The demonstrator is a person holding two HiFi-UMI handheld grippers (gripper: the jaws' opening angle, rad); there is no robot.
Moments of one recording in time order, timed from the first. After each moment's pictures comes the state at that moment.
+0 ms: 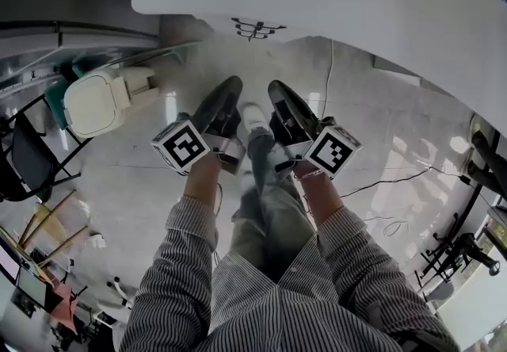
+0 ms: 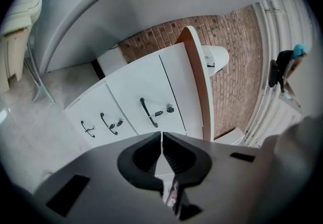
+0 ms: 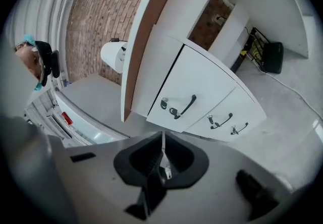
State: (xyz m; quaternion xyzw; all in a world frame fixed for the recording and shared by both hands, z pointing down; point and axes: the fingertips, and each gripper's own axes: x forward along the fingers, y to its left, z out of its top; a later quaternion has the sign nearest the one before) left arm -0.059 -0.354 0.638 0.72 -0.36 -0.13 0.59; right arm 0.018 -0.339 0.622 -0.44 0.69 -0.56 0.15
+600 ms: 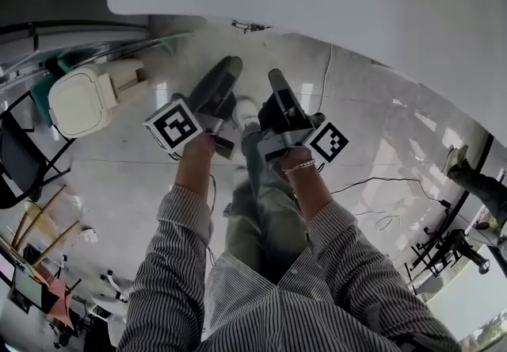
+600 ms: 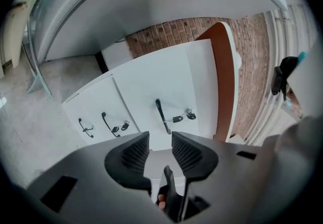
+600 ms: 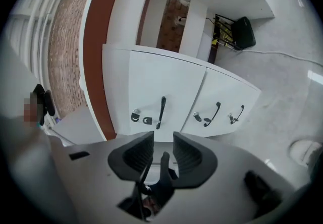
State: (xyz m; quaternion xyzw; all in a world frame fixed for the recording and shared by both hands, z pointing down) left arm -0.052 -0.394 0.686 0.69 -0.35 -0.14 0.62; right arm 0.034 -0.364 0.684 -0.45 0.59 -0.61 0.27
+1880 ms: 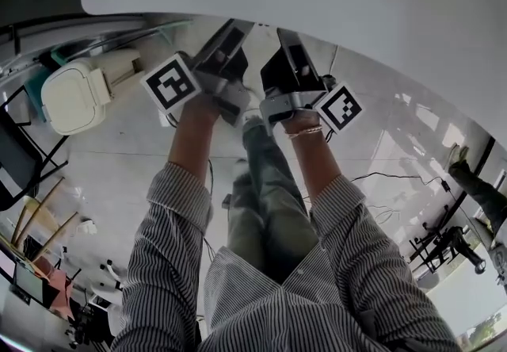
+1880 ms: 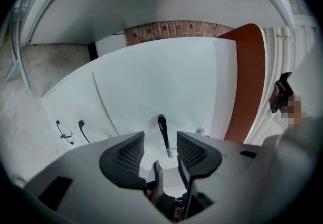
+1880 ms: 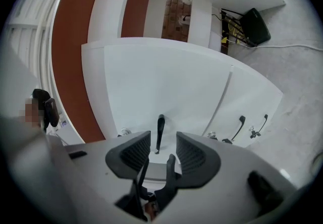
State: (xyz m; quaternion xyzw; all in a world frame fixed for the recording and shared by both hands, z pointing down) left arm -0.023 -0.470 0.683 0.69 -0.29 -0.22 0.62; right arm 0.049 -0.445 0.697 -0.43 0.61 -0.58 0.33
